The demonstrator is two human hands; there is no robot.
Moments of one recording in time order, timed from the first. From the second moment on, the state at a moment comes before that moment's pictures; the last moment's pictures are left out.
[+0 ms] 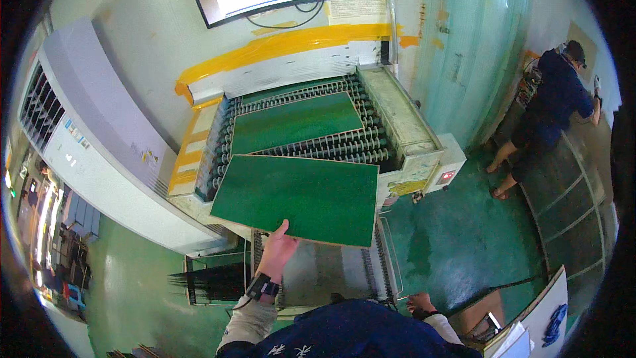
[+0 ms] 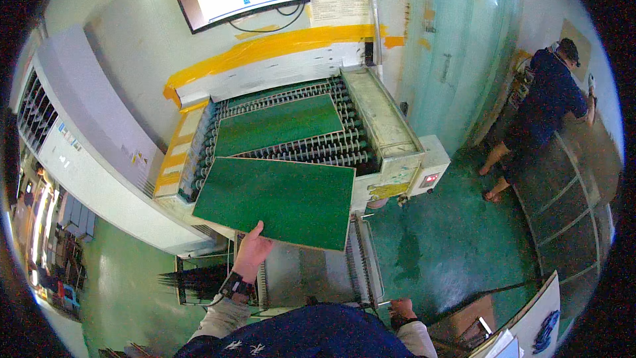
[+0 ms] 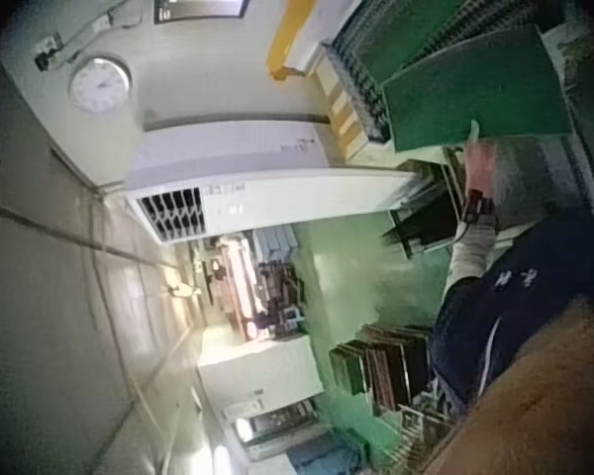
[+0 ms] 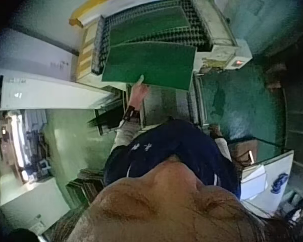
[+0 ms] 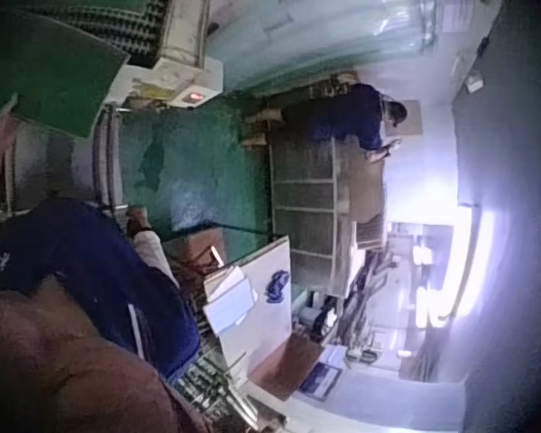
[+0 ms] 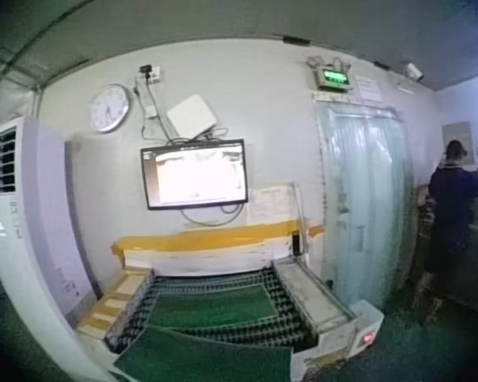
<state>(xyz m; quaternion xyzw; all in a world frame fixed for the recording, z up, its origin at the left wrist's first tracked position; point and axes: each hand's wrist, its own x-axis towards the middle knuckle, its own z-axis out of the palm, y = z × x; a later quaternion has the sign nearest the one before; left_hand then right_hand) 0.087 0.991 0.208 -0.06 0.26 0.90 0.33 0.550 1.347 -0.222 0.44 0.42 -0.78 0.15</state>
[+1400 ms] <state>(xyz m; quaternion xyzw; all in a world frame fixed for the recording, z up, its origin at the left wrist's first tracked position) 0.013 1.087 0.175 -0.10 0.30 0.90 0.29 0.581 1.312 -0.211 0.46 0.33 -0.81 0.14</state>
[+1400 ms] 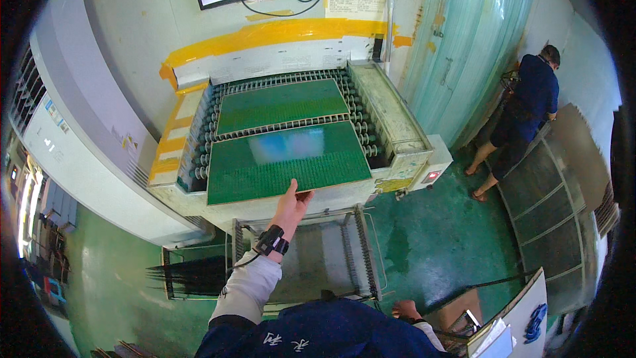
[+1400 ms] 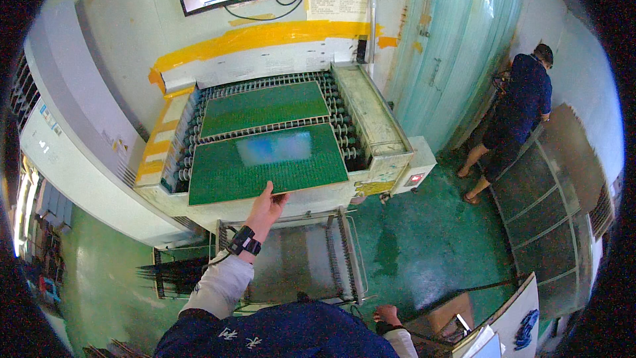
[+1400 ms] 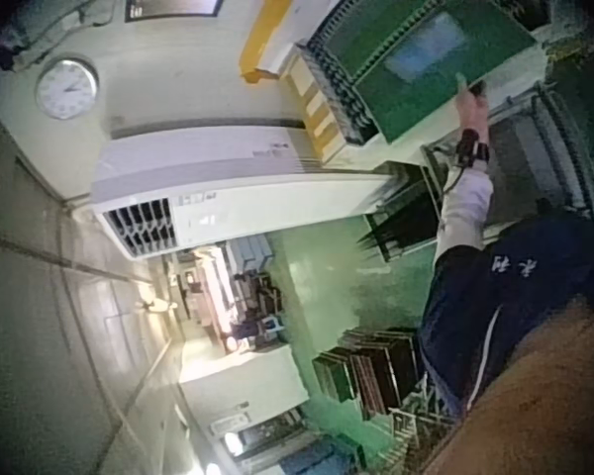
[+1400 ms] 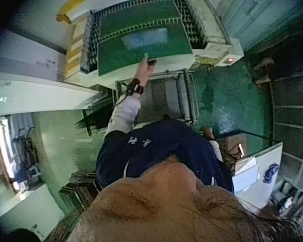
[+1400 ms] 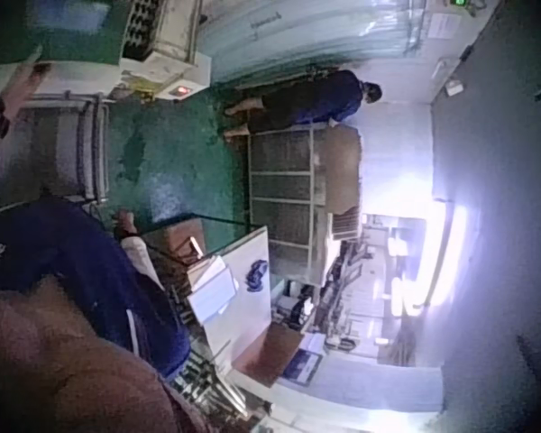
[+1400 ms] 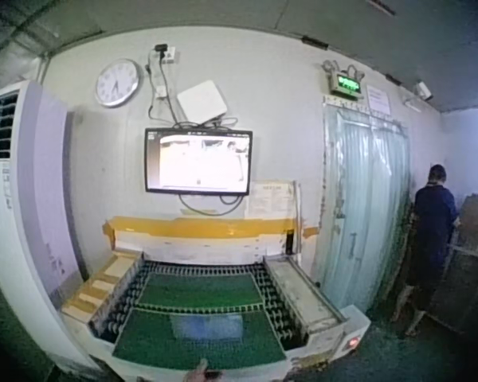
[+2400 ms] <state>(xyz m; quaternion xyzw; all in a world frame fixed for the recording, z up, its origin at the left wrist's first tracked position) 0.170 0.905 0.063 -0.16 0.61 0.61 0.47 0.483 1.290 0.005 0.47 0.42 -0.72 0.28</state>
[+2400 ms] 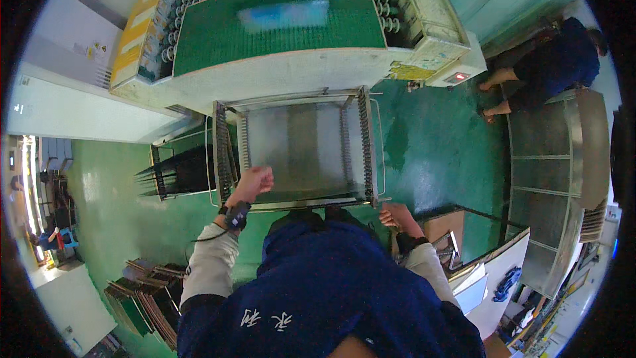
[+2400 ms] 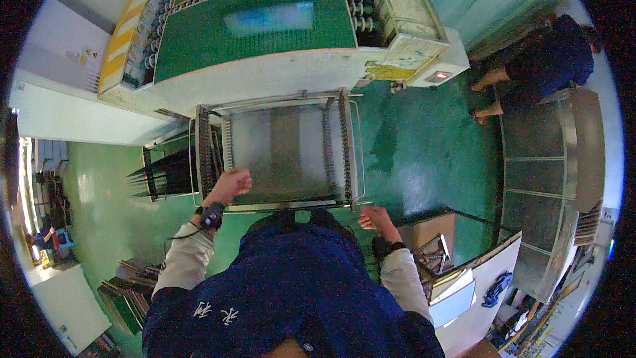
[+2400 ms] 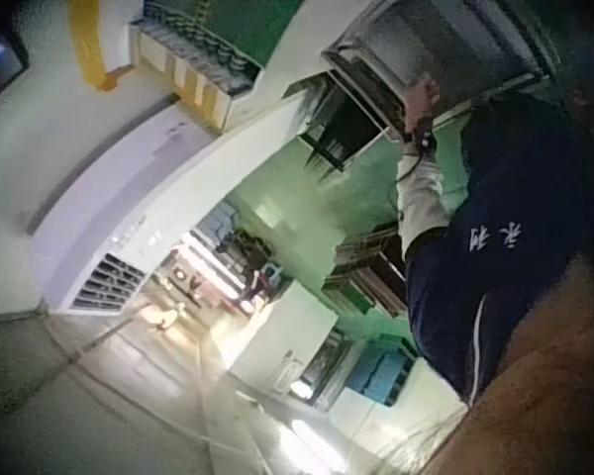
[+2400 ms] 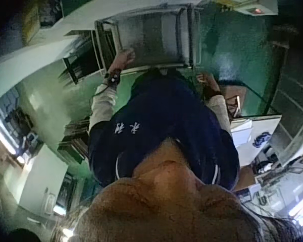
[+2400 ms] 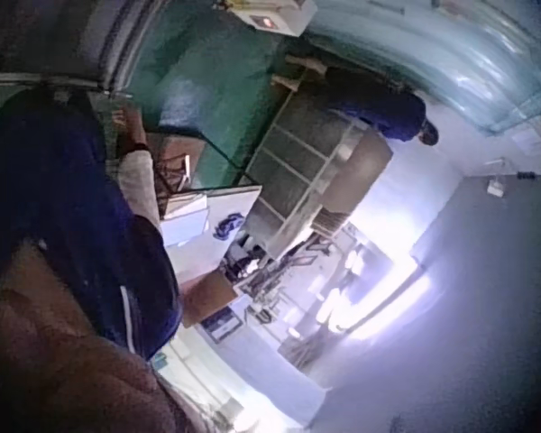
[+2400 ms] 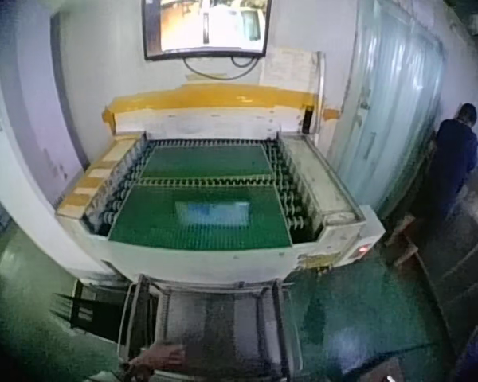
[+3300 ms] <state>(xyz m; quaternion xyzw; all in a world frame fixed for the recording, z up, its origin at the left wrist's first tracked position) 0.229 0.910 0.028 0.37 0.87 0.12 0.29 0.399 1.279 0.035 0.34 0.62 -0.55 0.44</state>
